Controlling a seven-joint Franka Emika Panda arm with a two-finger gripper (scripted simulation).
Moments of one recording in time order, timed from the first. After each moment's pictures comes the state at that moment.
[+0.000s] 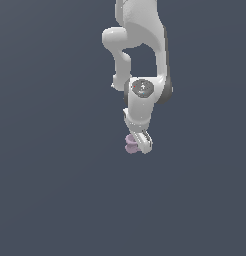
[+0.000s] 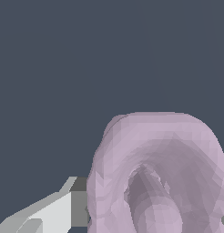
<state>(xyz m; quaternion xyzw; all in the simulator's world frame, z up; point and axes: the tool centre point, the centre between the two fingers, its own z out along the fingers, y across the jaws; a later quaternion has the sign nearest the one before) -0.035 0.060 0.093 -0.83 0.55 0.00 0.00</state>
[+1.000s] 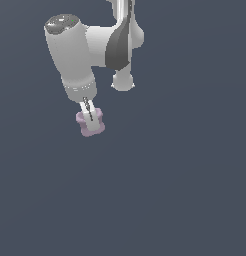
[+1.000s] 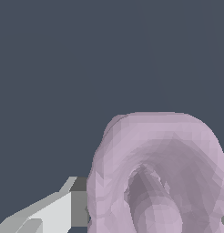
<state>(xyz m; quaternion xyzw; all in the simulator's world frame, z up) -0.029 -0.123 0.248 -0.83 0.55 0.00 0.00</state>
